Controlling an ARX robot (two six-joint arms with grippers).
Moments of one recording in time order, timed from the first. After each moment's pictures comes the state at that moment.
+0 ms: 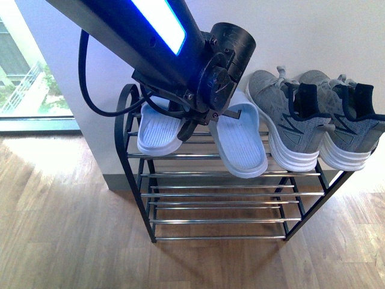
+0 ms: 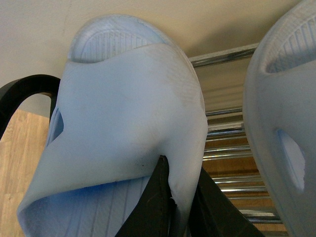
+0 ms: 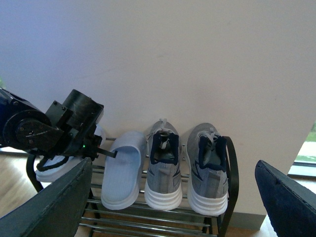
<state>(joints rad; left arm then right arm) -0.59 2.64 1.79 0.01 -0.52 -0.21 0.00 0.00 0.02 0.00 0.00 0.00</state>
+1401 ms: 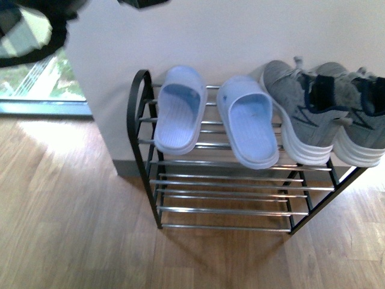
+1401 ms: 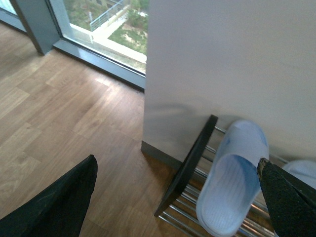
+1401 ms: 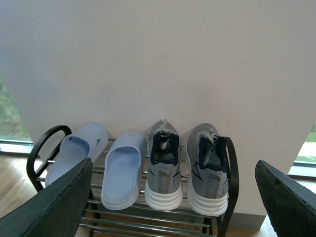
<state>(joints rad) -0.62 1.51 0.89 -0.11 -0.85 -0.78 0.00 0.01 0.02 0.00 0.00 0.00</state>
